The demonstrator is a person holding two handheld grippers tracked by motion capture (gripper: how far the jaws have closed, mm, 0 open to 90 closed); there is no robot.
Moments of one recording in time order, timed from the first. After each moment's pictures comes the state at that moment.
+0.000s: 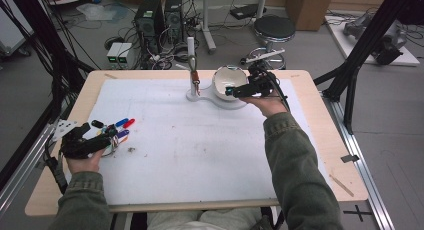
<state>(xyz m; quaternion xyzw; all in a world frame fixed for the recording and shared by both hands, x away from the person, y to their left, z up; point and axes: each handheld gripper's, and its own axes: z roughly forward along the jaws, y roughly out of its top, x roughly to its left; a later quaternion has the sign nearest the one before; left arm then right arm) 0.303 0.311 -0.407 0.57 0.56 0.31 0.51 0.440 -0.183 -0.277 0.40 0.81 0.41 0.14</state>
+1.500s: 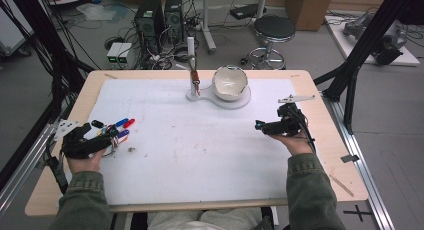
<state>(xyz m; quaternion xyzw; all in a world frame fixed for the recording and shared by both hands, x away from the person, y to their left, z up) 0.304 0.309 -0.408 0.58 0.56 0.31 0.51 0.377 -0.268 -0.359 0.46 0.78 0.39 0.17</state>
